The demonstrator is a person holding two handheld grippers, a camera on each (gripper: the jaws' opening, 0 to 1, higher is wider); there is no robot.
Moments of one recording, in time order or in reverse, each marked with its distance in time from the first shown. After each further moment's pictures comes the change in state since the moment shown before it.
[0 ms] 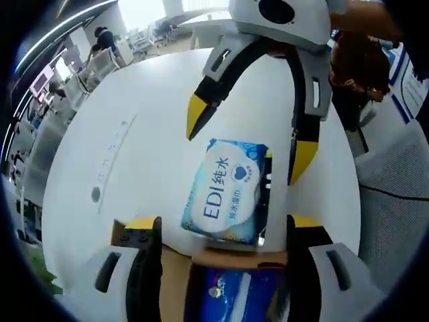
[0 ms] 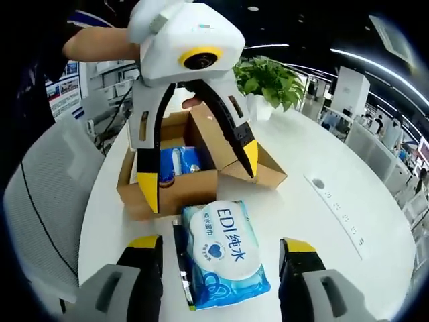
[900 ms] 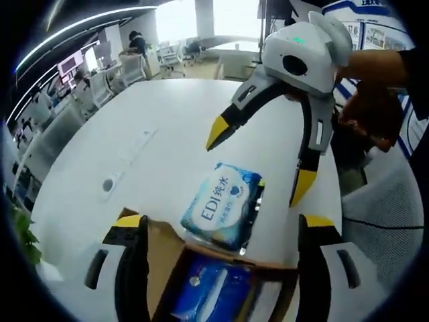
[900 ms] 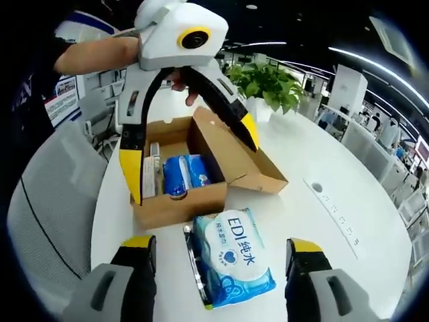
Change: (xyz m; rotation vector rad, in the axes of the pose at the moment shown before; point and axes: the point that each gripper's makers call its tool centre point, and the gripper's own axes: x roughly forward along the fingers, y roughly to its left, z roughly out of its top) left arm -0.053 -0.006 0.011 -0.190 -0.211 0.054; right arm -0.013 0.016 0.020 0.017 0.027 -0.013
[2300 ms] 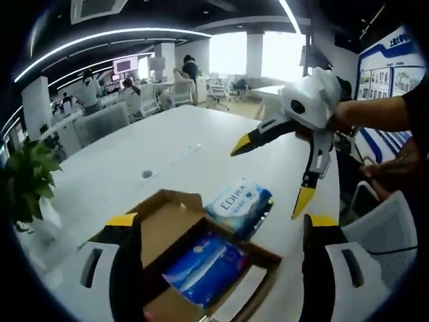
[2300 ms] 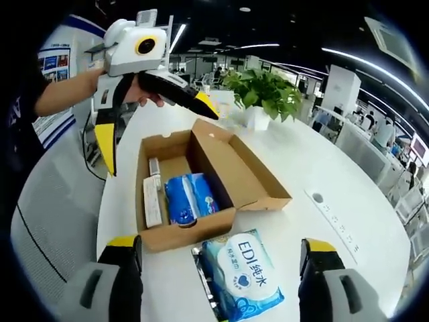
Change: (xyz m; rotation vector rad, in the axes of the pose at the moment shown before) left arm -0.094 0.006 -0.026 -0.238 -0.273 0.213; right arm 0.008 0.017 0.037 0.026 -0.028 -0.031
